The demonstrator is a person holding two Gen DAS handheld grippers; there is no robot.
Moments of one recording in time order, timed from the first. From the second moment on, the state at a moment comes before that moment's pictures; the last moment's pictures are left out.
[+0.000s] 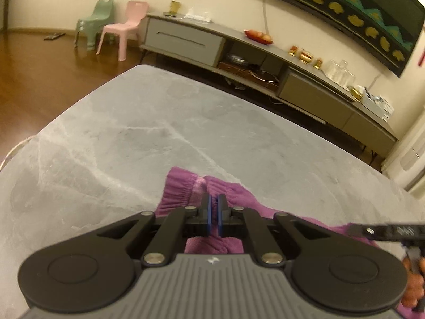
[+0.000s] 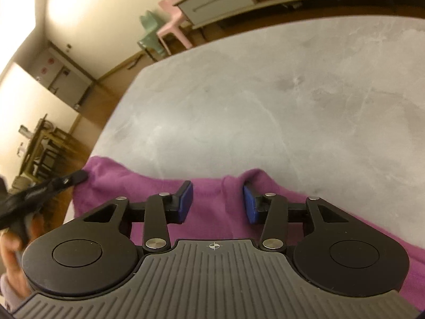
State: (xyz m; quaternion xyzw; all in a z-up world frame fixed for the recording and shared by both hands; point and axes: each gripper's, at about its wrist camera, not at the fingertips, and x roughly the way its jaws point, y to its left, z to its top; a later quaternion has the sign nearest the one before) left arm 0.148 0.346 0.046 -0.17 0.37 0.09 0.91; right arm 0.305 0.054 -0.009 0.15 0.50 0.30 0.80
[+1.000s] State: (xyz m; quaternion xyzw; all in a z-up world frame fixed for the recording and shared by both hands) left arm 0.201 0.319 -0.001 -0.07 0.42 0.13 0.89; right arm 0.315 0.094 -0.015 -0.08 0.40 0.21 0.89
